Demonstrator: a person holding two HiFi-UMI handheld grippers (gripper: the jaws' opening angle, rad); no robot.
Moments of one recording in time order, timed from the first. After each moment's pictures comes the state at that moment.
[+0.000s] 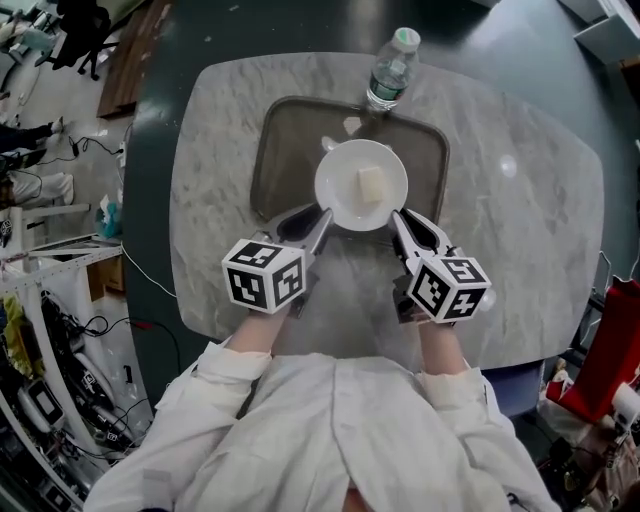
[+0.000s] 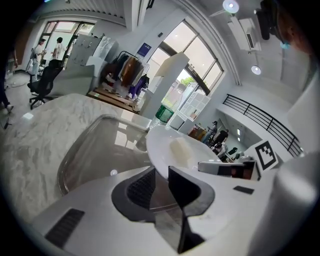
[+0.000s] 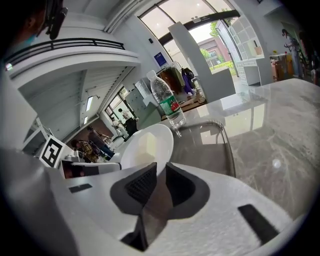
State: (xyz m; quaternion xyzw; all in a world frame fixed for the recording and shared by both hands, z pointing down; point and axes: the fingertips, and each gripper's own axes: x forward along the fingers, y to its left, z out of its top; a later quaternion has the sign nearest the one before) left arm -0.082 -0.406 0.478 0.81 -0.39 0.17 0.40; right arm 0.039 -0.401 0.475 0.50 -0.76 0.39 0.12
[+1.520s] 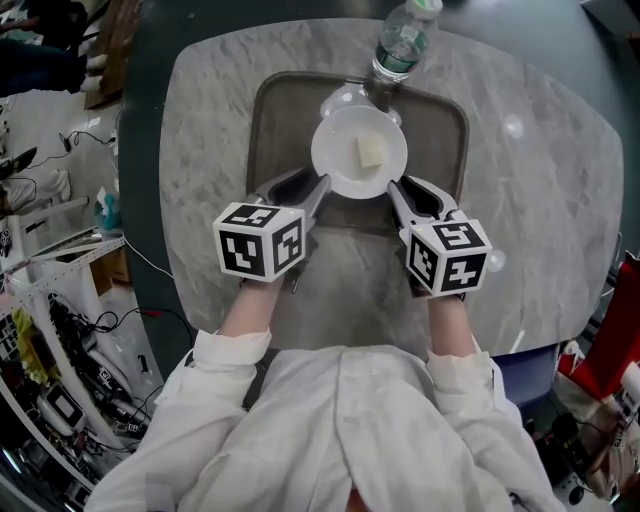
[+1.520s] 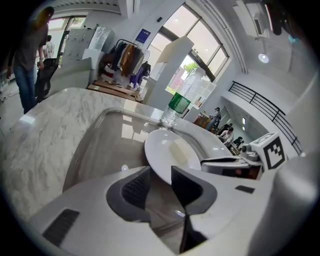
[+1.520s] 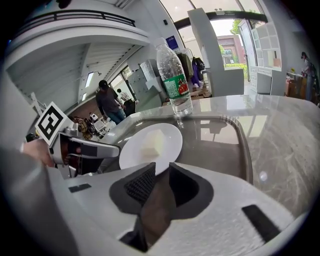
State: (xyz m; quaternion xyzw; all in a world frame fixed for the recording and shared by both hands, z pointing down) left arm -0.099 -0.448 0.522 0.79 -0.38 0.24 0.41; right arm 0.020 -0.432 0.524 0.48 -0.76 0.36 0.24
